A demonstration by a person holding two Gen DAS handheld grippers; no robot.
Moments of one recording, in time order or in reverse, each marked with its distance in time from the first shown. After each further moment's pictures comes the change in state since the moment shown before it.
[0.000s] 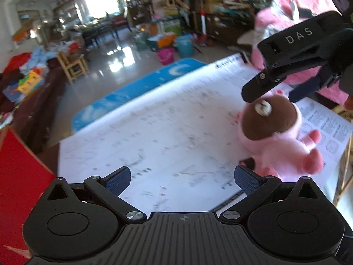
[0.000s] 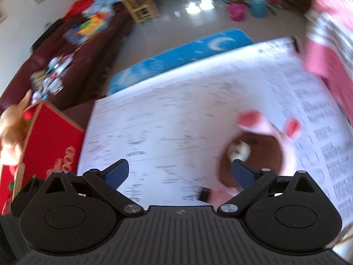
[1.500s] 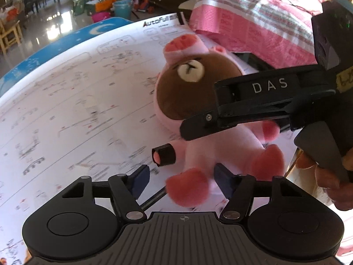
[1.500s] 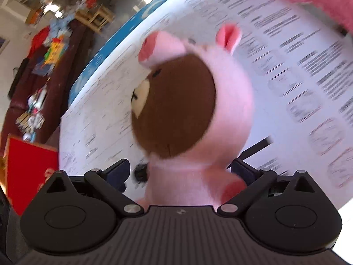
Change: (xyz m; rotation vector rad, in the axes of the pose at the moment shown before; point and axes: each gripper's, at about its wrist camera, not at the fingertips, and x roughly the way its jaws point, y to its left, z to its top) left arm 0.090 -0.051 0.002 0.003 0.175 -0.385; right arm 0.059 -0.103 -0.061 0.311 0.085 0.058
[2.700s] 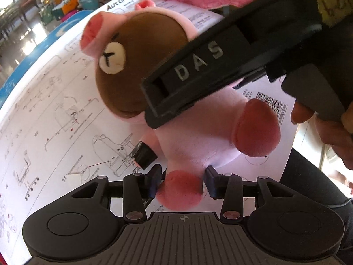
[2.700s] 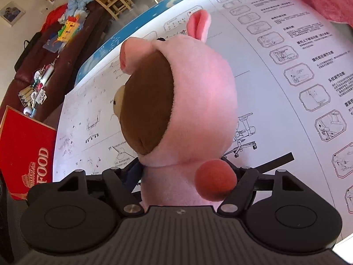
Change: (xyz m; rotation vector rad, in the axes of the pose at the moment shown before) left arm 0.041 -0.023 0.004 0.252 0.170 0.023; right arm 0.013 0.015 0.002 -0.142 0.000 -0.014
